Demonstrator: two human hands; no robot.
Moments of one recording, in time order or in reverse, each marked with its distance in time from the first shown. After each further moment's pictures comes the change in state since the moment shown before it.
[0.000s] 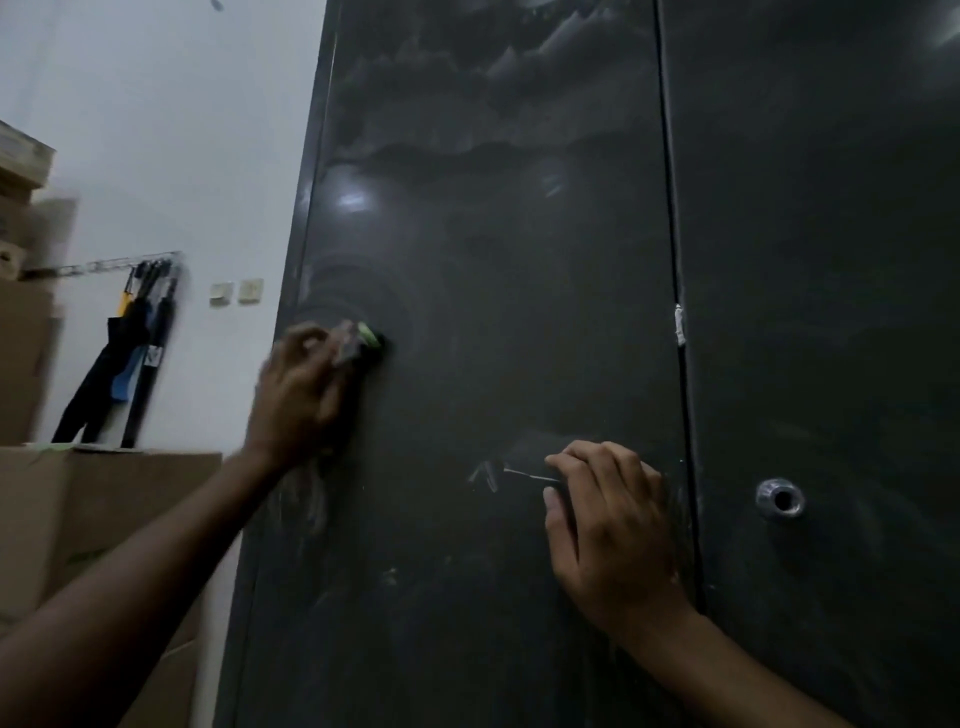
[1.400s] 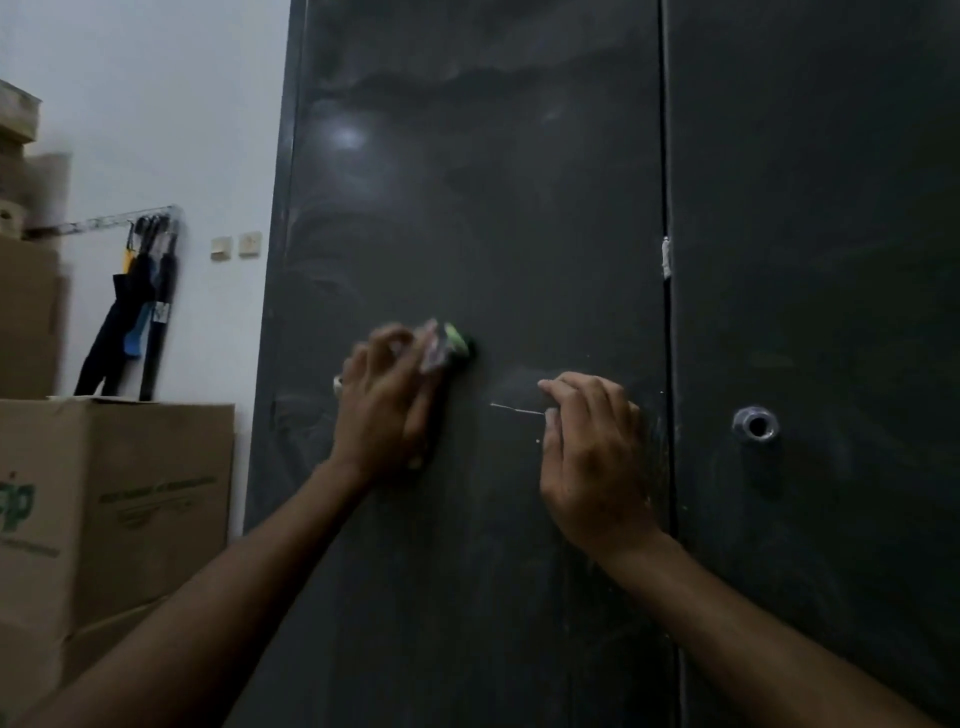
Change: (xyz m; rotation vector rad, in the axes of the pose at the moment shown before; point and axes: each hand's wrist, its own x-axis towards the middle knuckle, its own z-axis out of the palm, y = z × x) left_hand -0.057 0.116 0.024 -0.075 -0.031 0.059; right_hand -0.003 0.000 0.004 0.184 0.075 0.085
